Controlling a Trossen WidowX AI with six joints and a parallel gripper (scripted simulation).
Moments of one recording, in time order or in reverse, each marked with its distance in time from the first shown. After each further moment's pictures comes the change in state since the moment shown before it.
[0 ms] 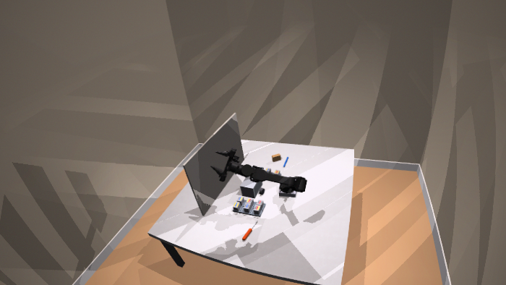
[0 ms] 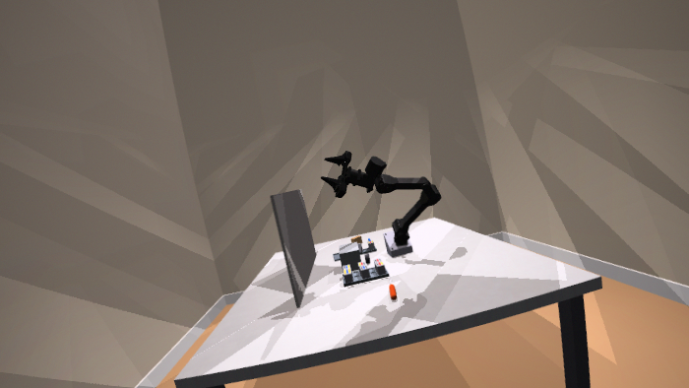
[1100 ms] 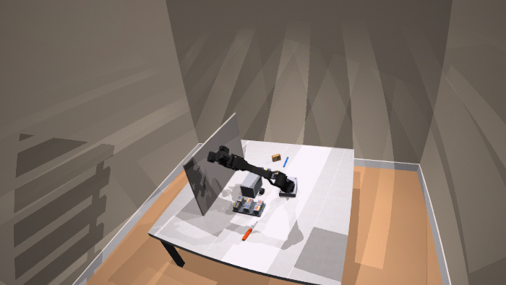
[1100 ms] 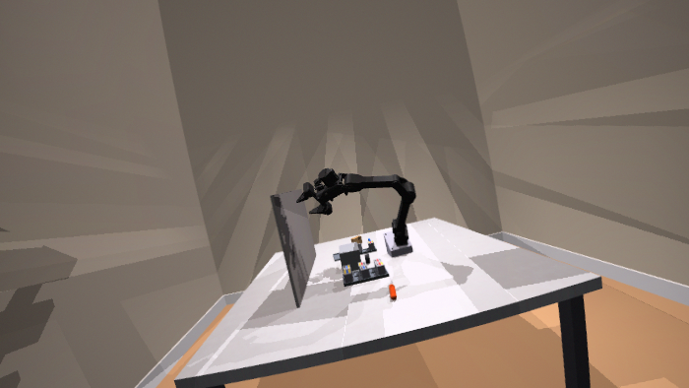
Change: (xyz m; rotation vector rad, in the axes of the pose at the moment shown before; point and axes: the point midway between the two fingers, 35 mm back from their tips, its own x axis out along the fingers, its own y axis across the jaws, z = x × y) arm 0.031 -0.069 0.218 -1.129 -0.394 -0.866
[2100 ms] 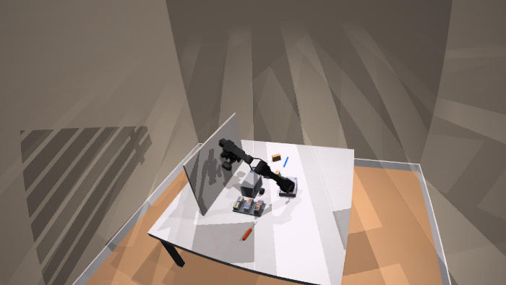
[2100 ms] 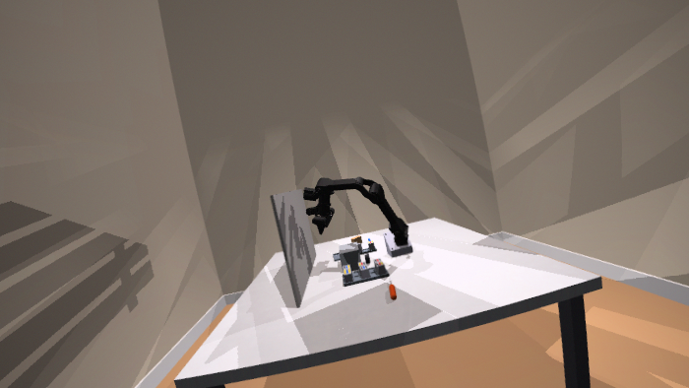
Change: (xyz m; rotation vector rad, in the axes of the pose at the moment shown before) arm 0.046 -0.187 0.024 -0.852 0.884 -0.509
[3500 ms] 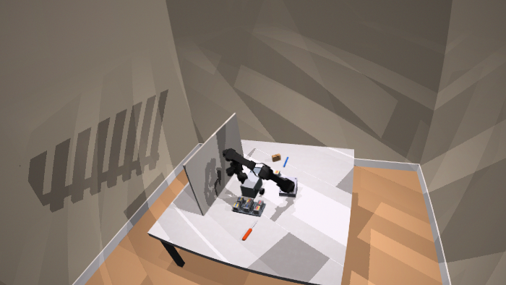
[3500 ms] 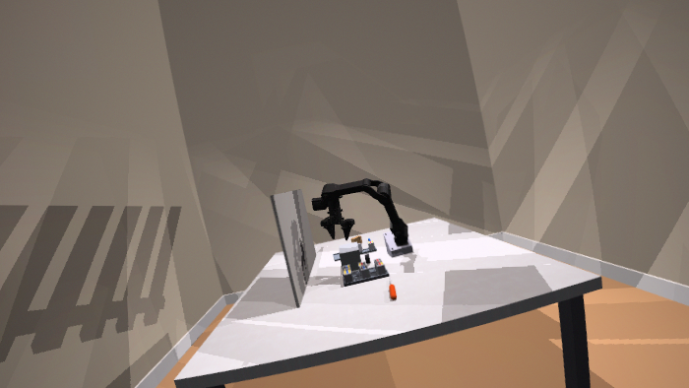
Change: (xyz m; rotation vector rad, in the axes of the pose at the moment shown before) arm 0.010 0.054 -0.093 -1.033 0.158 0.262
